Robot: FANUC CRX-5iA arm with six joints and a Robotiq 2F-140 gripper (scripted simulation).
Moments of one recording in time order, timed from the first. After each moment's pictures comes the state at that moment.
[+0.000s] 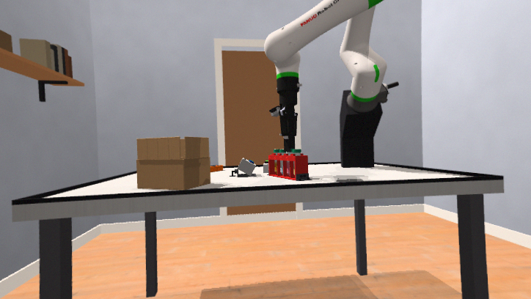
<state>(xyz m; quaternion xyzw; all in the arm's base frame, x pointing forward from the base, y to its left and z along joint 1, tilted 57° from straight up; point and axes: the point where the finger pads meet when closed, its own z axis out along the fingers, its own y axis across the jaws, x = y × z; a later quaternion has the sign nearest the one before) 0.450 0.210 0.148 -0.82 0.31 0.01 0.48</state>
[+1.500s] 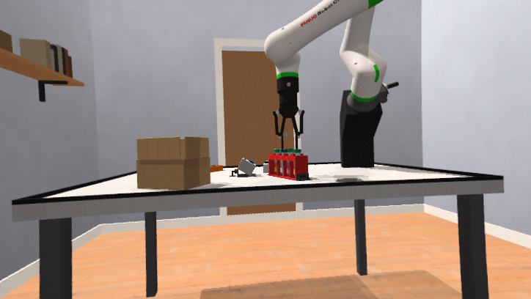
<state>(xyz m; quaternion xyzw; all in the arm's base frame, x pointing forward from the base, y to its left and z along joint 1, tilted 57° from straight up) 0.451 0.210 0.147 -0.56 0.68 0.25 0.41</state>
